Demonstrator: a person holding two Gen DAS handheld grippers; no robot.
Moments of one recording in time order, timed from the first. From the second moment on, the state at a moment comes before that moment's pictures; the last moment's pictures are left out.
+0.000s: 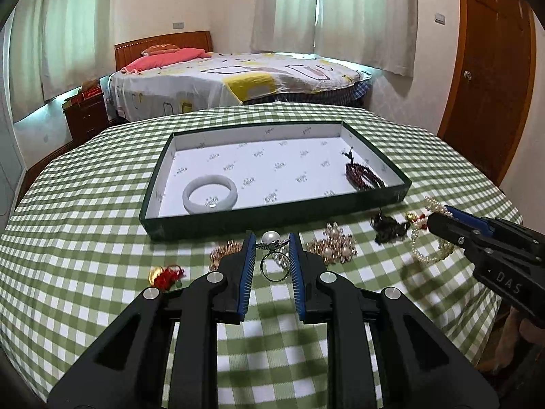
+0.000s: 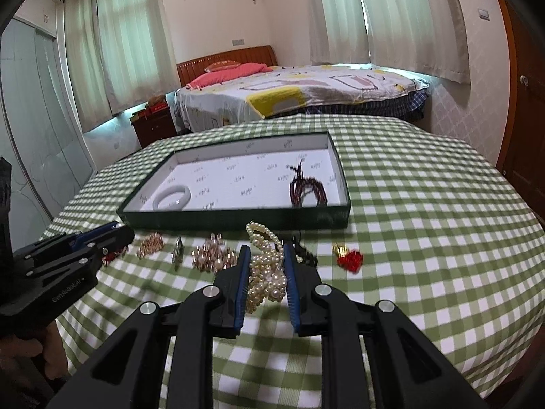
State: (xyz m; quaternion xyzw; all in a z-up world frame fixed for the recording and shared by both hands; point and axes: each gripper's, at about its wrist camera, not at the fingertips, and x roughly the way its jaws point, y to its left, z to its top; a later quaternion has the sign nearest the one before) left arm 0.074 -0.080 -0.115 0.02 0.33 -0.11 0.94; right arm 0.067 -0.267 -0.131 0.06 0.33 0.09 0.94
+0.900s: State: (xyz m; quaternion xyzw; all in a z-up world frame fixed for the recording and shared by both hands) left arm 0.211 -0.099 -0.142 -0.01 0.38 -0.09 0.92; right arm 0.204 -0.229 -0.136 0.03 0.34 0.12 0.93
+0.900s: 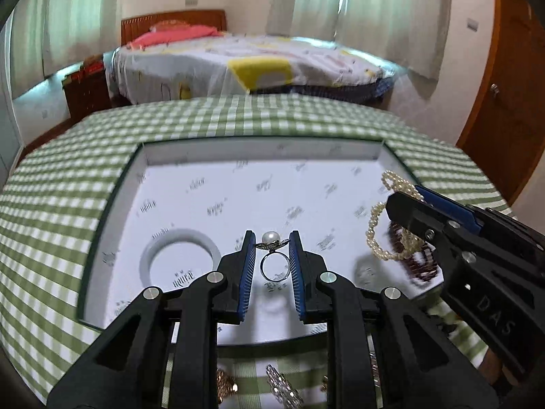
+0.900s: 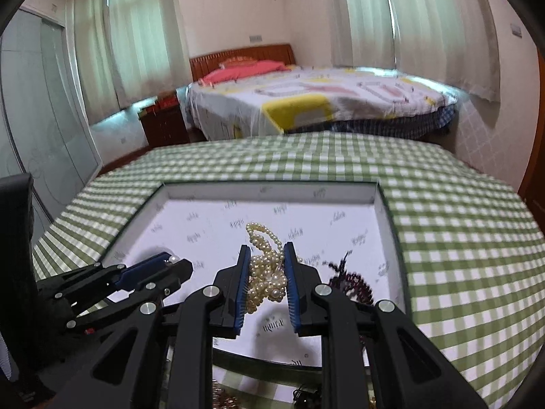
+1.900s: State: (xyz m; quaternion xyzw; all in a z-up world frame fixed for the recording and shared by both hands) left arm 0.221 -0.092 -0.142 -0.03 0.39 -0.09 0.92; right arm 0.203 -0.244 -0.147 0.05 0.37 0.11 0.92
